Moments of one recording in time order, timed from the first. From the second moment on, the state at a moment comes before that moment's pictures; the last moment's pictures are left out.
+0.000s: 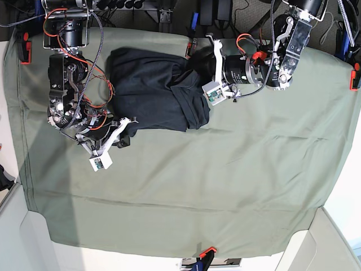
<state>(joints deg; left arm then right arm) 6.8 -22.8 15.5 90.7 -24.3 -42.6 38.8 11.0 3.0 1.4 78.1 19.1 24.6 -50.5</state>
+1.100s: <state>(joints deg) -1.5 -29.9 15.3 87.9 -19.7 -39.2 37.5 -2.3 3.3 -7.6 86.2 21.9 25.8 -49.4</state>
